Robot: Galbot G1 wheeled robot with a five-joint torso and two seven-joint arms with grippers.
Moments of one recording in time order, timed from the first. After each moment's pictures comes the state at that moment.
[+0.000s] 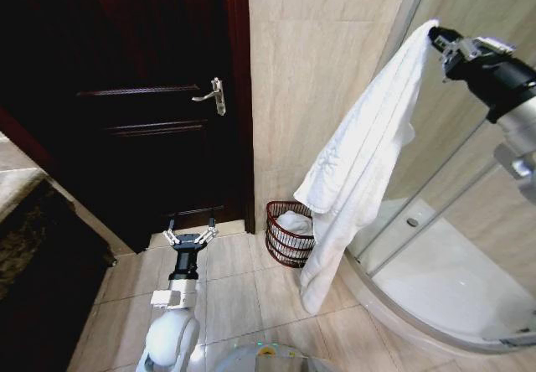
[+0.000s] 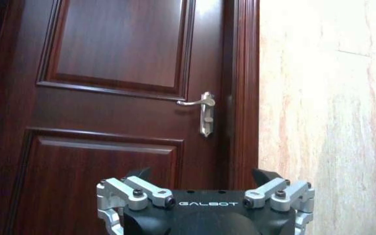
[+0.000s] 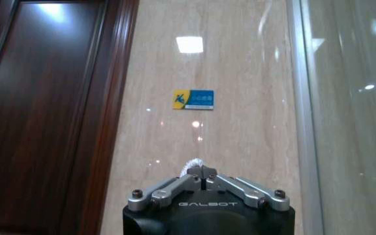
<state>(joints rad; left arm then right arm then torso) 1.66 -1.46 -0.51 -2.18 -0.09 -0.33 -0.12 -0.51 0.65 0.68 2.22 1.20 -0.54 0.20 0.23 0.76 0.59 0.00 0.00</state>
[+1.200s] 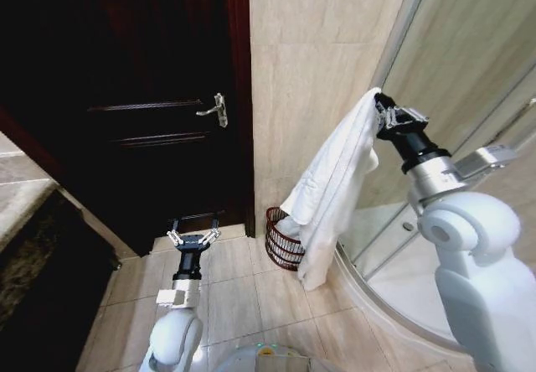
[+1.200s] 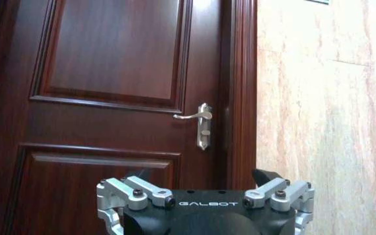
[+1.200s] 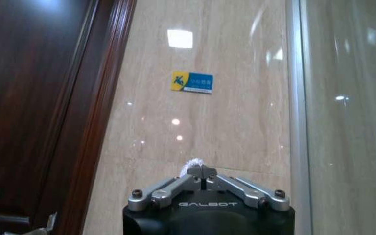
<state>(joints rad) 1.65 -1.47 -0.50 -2.16 -0.08 -0.33 -0.12 -0.80 0.94 0.60 2.31 0.69 -0.43 0.16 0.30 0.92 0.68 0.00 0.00</state>
